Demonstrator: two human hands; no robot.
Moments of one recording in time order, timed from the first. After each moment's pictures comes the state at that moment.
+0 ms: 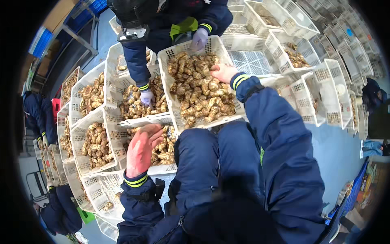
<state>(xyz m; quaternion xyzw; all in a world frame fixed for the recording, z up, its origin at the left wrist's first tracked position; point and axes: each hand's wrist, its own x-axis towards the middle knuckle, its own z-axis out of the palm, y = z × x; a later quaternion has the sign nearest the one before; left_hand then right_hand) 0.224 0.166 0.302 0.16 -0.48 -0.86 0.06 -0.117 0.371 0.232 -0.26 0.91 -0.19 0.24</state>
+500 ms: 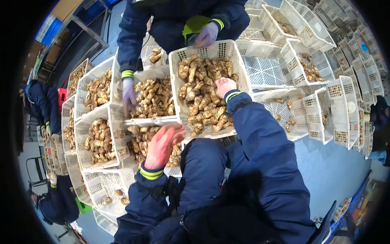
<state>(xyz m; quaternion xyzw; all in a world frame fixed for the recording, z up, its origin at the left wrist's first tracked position) 0.173 0.181 0.257 0.21 -0.47 -0.86 0.00 -0.123 0.322 0.137 -0.34 0.93 -0.01 0.15</state>
